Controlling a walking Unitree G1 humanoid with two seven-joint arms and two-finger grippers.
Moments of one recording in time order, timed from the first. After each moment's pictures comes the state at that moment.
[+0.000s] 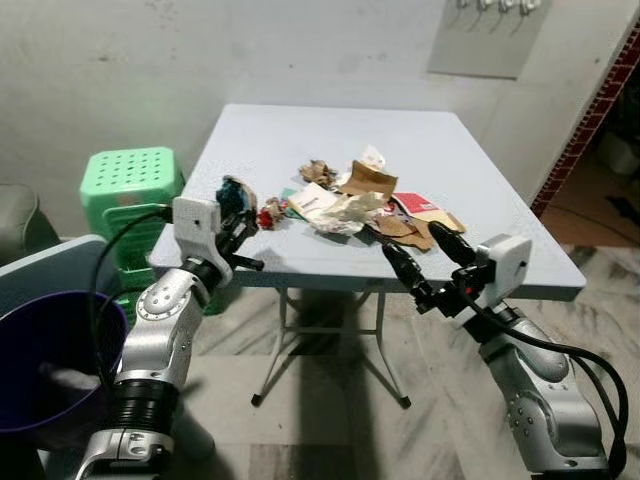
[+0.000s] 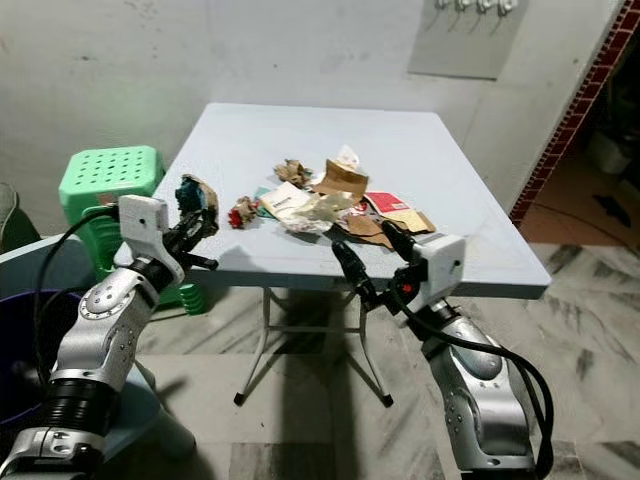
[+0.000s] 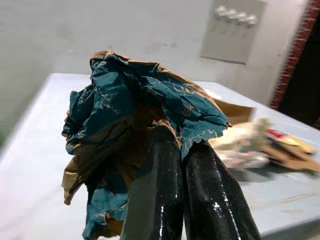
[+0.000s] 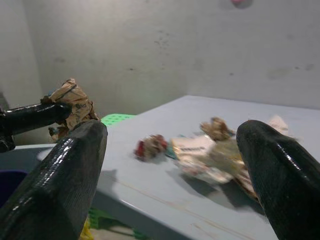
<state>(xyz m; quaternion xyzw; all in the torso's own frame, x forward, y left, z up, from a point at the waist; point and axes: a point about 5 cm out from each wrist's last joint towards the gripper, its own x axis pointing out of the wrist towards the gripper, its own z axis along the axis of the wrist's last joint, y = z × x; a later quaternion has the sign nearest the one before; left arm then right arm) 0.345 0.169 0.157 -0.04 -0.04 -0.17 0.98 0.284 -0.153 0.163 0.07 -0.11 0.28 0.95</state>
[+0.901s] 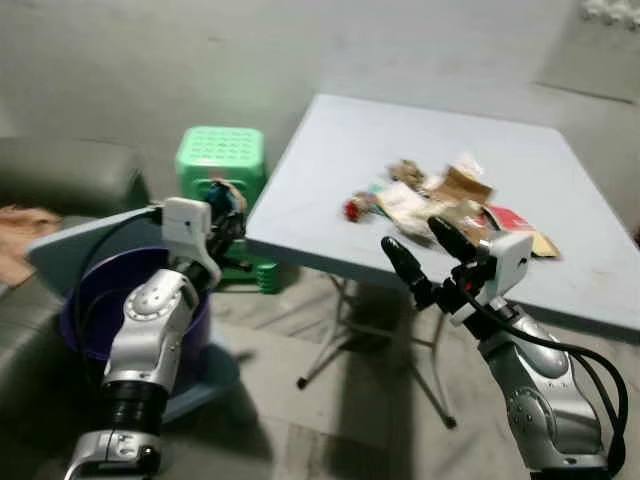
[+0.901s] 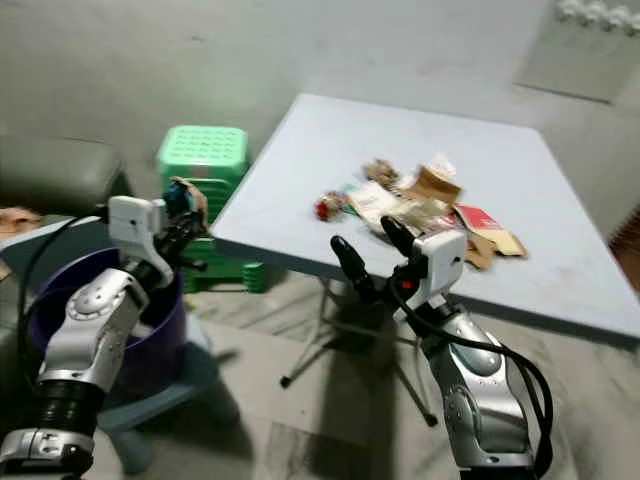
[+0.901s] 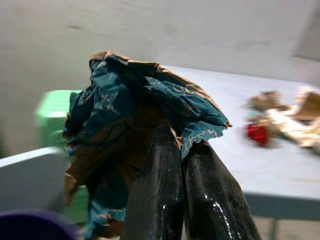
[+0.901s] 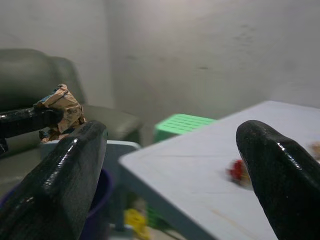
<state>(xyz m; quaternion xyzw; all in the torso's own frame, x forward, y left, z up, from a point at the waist) 0.345 0.174 0.154 -0.03 -0.03 -0.16 0.99 0.285 -0.157 0.167 0.06 -0.11 0.28 0.95</state>
